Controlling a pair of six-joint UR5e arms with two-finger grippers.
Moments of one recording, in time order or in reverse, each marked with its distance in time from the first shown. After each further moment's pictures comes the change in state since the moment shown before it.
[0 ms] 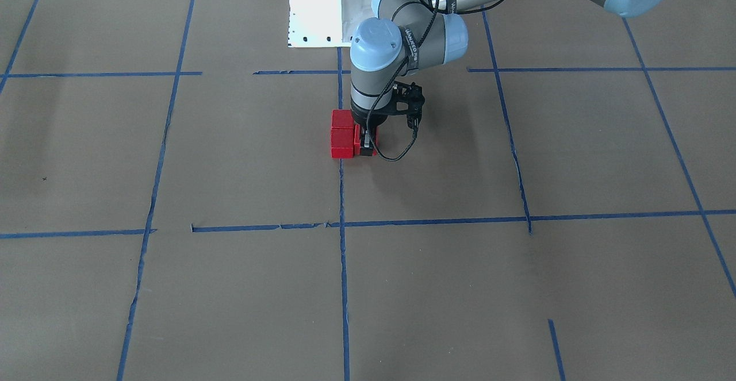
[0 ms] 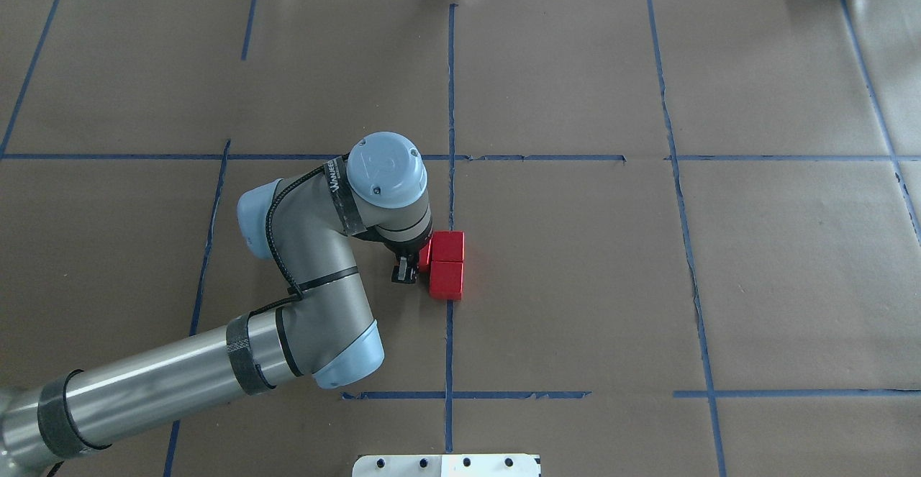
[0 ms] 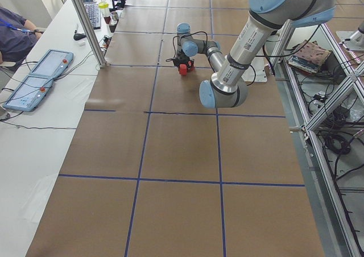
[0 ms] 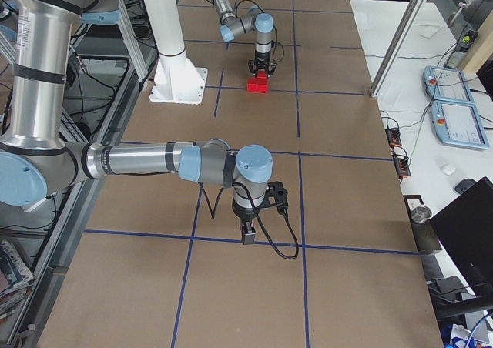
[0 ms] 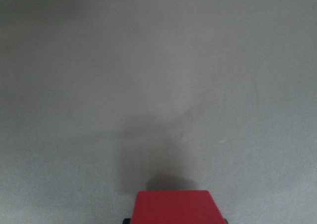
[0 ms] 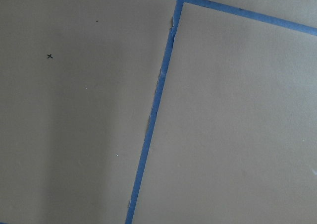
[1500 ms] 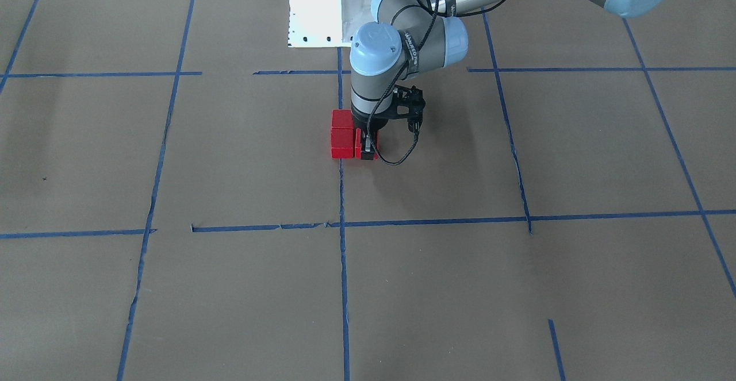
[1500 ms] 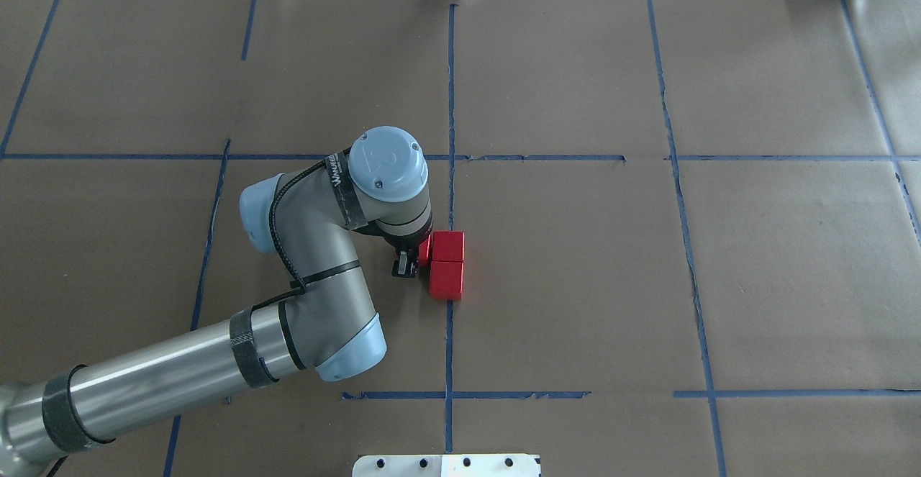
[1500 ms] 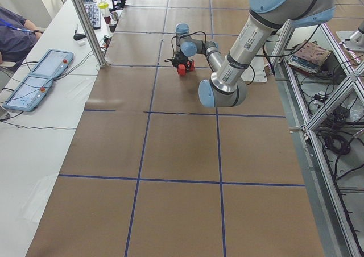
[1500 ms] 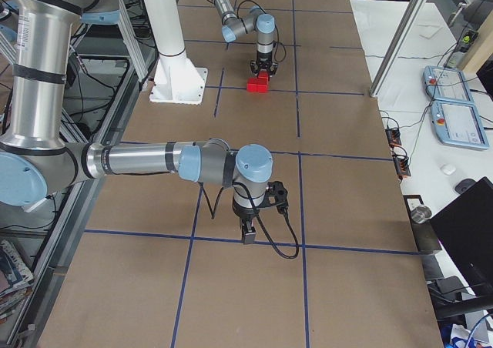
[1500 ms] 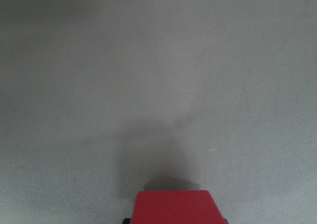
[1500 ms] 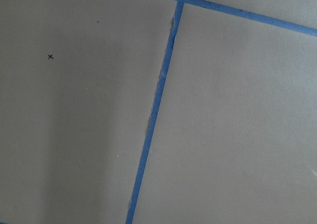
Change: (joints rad) left arm -0.009 -0.011 0.019 -0.002 0.002 0.000; right arm 0.000 0.000 0.002 0.000 0.000 0.000
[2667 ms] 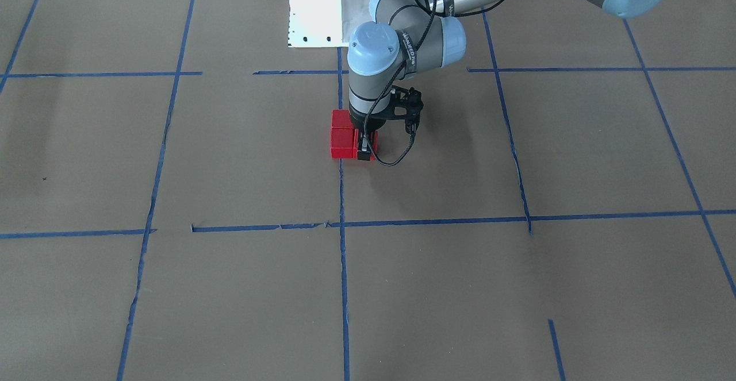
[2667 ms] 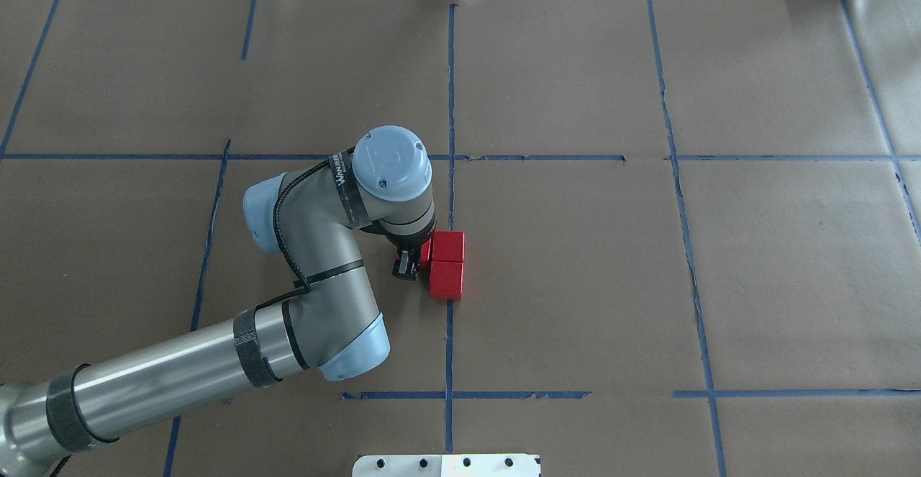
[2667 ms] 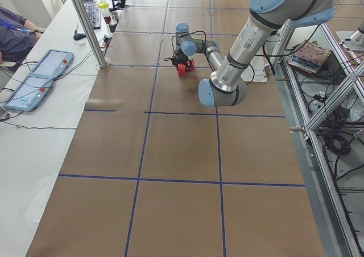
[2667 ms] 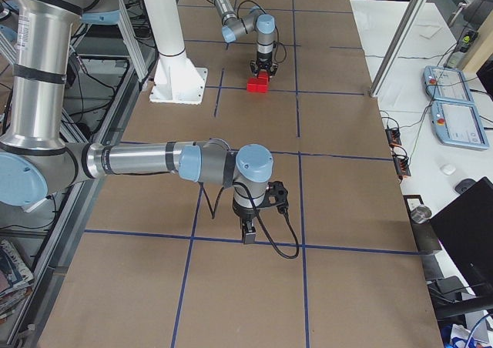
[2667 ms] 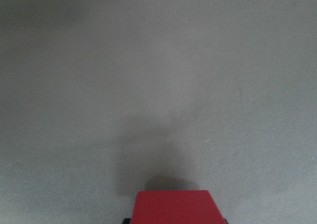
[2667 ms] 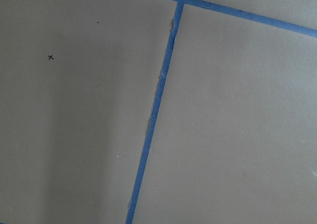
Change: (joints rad) left arm 0.001 -0.009 0.005 0.002 -0.001 0.058; right arm 0.000 0.001 0.000 0.000 -0.001 0.001
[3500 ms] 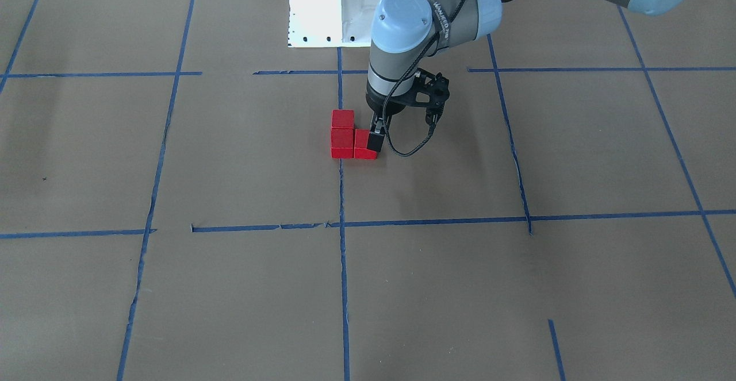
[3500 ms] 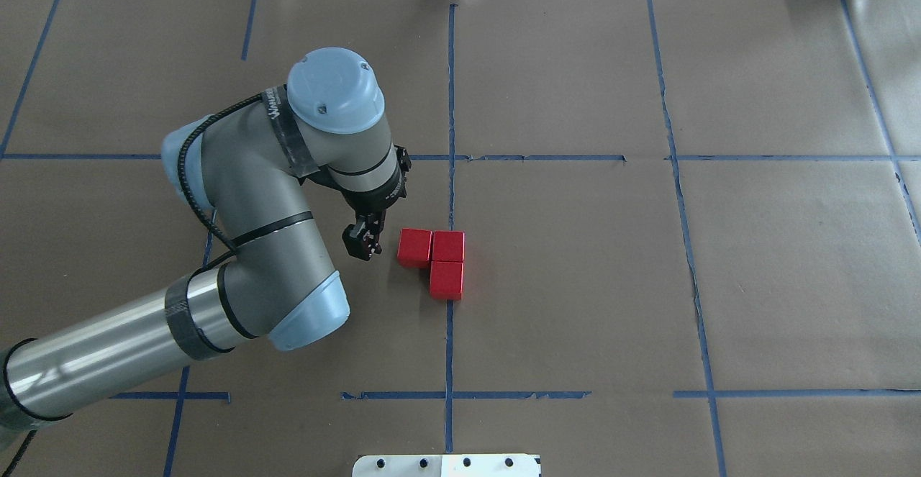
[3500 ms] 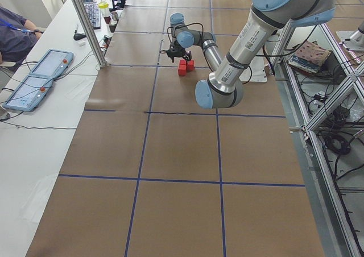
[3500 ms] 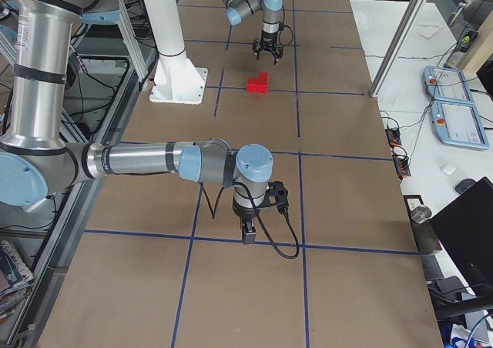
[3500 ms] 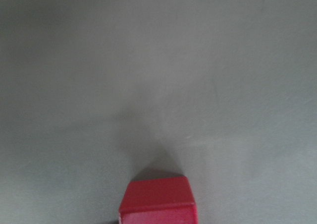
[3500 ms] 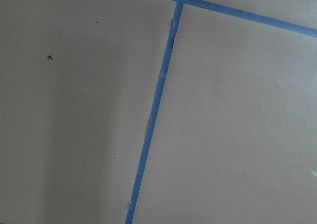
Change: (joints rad) left arm -0.114 0.070 -0.250 0.213 -0.130 0.339; right arm 0.000 0.000 0.000 0.000 -0.001 0.001
